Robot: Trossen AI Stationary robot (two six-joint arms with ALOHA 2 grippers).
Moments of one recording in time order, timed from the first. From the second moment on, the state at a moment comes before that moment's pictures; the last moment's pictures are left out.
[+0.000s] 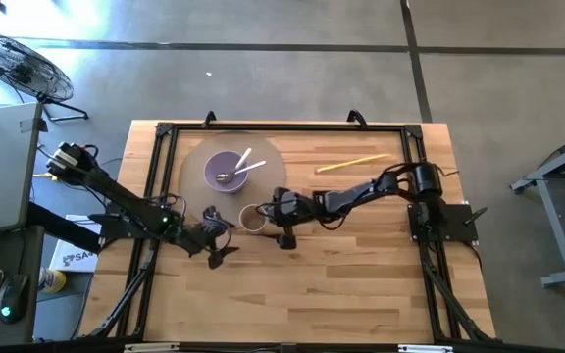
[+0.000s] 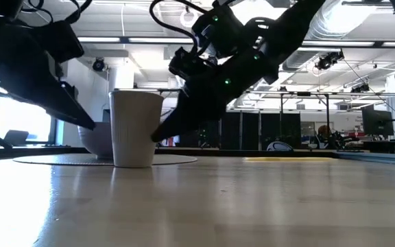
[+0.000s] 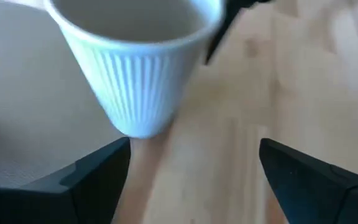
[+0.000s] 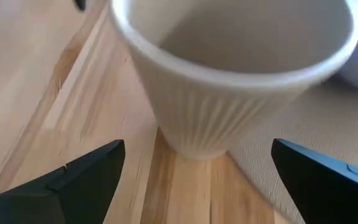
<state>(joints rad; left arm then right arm) -0.50 1.18 0.36 0.13 -0.52 -0.59 0.02 2.02 1.14 0.27 -0.03 -0.10</state>
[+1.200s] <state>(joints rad) -0.41 1.52 0.36 0.54 -0.73 -0.48 0.02 2.01 1.14 0.18 -0.01 -0.09</state>
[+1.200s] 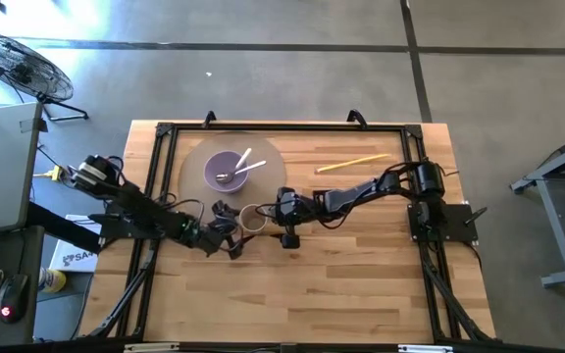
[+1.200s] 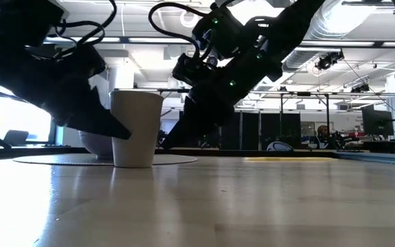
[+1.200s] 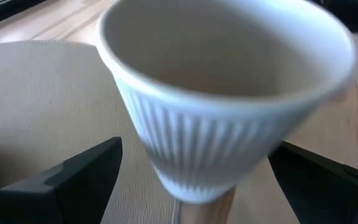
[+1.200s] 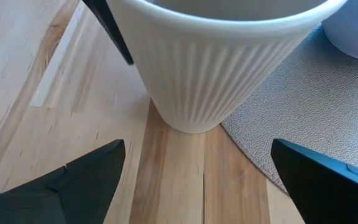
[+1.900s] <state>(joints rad) -0.37 1.73 0.41 0.89 -0.70 -0.29 0.04 2.01 1.14 0.17 0.01 -0.09</state>
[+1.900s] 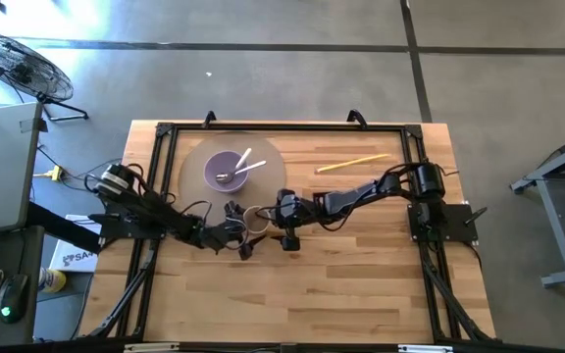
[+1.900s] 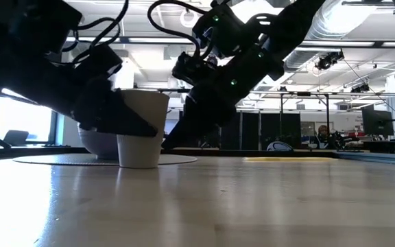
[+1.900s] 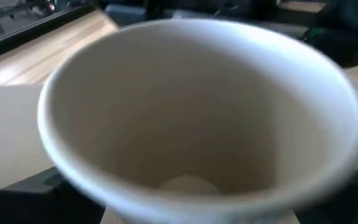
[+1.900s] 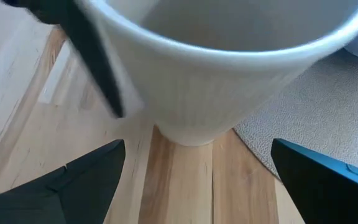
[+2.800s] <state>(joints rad) -0.37 1.74 0.55 0.74 -0.66 -0.24 0.06 2.01 1.14 0.07 0.03 -0.08</state>
